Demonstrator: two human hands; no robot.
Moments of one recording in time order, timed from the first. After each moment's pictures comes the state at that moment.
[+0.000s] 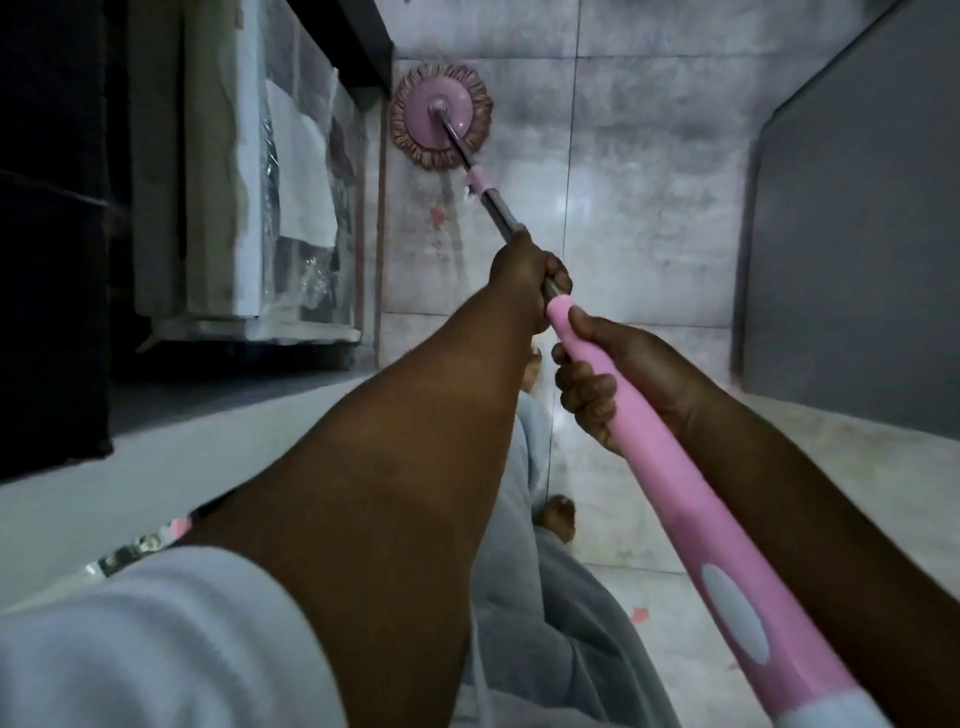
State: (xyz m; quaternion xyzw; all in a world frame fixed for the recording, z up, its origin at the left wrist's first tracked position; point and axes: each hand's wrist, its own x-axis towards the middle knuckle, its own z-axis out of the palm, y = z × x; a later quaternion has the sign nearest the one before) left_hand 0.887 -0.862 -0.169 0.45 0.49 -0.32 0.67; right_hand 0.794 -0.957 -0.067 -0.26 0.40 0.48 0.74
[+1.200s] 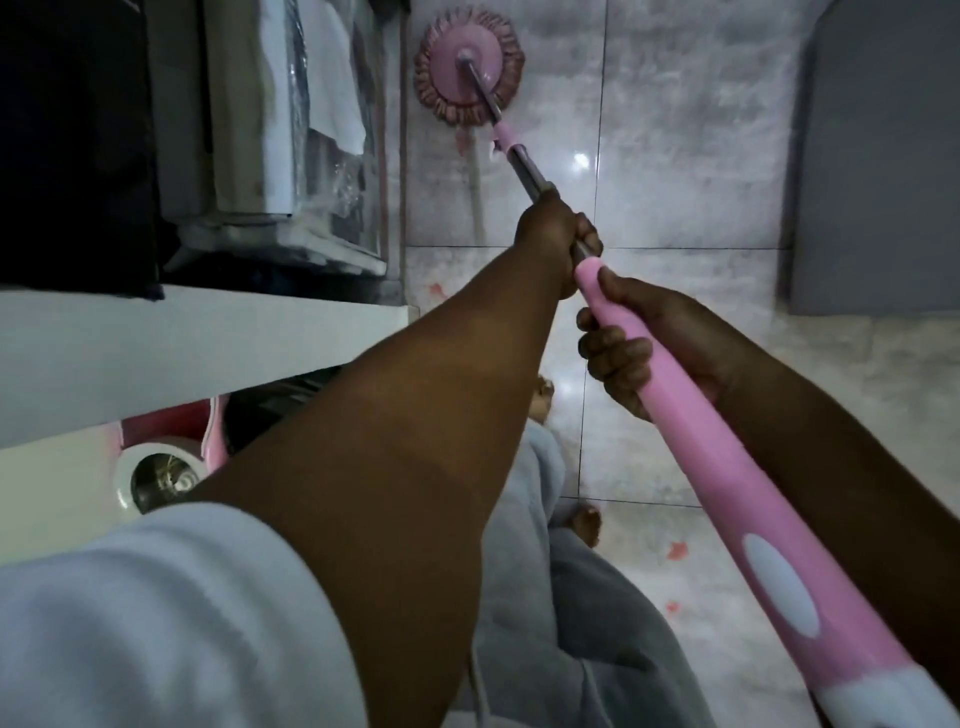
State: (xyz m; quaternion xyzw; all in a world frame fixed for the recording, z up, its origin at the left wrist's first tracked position) left_hand 0.786 -0.816 -0.184 0.46 0.48 -0.32 0.67; right_hand 0.689 -0.907 -0.081 -0.24 0.39 0.49 0.75
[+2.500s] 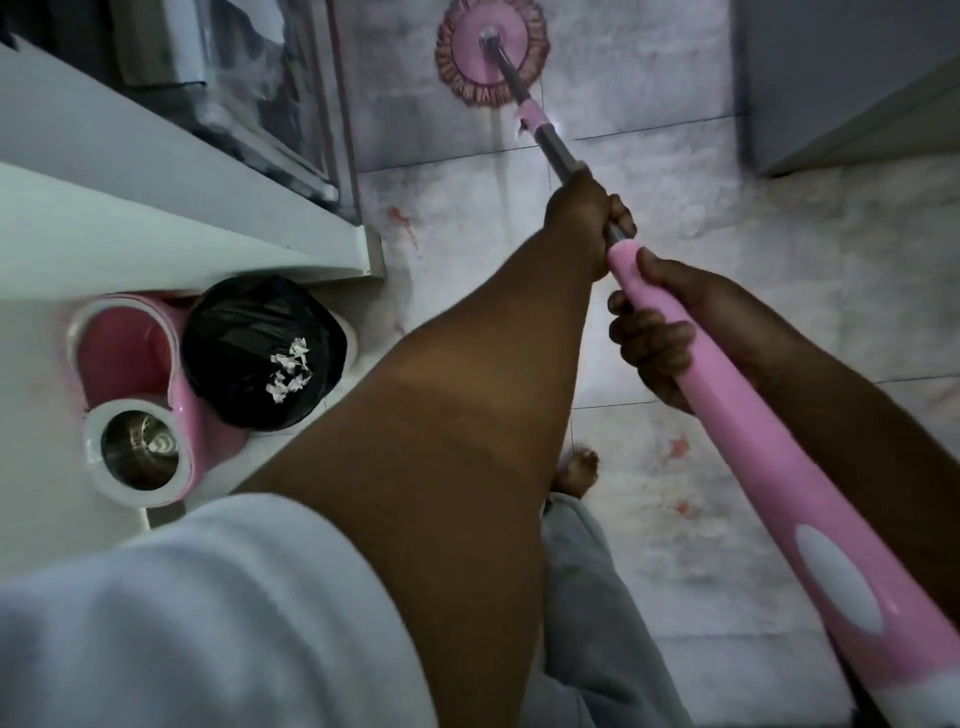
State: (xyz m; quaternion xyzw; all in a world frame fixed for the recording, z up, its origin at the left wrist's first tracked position) left_hand 0.574 -0.874 -0.180 0.47 0.43 -0.38 0.67; right_hand 0.461 -0.950 -0.090 -0.22 0.40 0.42 0.79
